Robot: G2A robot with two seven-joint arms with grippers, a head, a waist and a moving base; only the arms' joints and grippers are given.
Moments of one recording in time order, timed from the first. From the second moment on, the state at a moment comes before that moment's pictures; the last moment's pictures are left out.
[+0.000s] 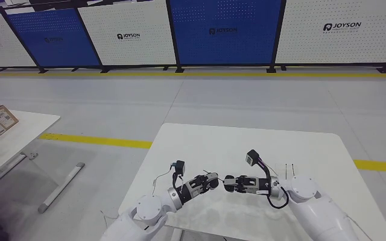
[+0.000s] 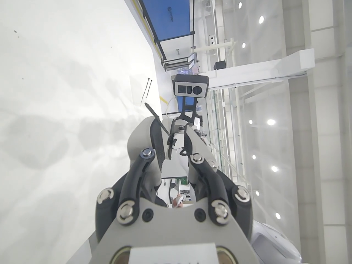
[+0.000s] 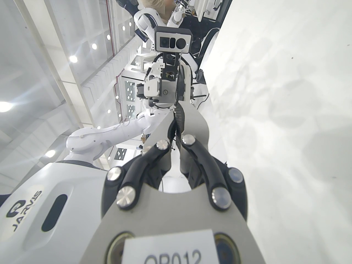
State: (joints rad) left arm 1.52 -1.05 -1.13 -1.69 -0.40 -0.13 -0.39; right arm -0.89 -1.24 0.78 -1.00 0.54 -0.33 1.17
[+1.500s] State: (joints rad) left arm 1.50 -1.07 -1.10 -1.68 -0.33 -0.03 -0.21; right arm -1.05 -1.18 0.99 -1.17 0.56 -0.34 1.05
